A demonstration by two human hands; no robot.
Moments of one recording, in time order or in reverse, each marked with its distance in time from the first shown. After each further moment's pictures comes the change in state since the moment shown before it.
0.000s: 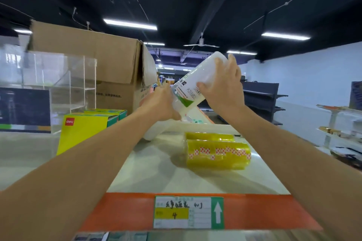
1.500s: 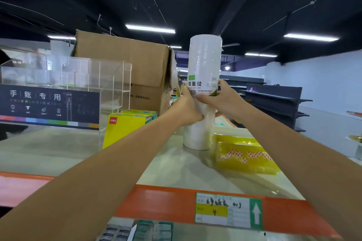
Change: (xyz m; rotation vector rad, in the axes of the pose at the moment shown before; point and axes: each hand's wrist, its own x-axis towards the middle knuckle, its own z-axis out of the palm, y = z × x) left_hand -0.029 -0.007 -0.017 -0.364 -0.075 -0.110; right_hand -0.002 -0.040 0.026 0.726 -0.566 0.187
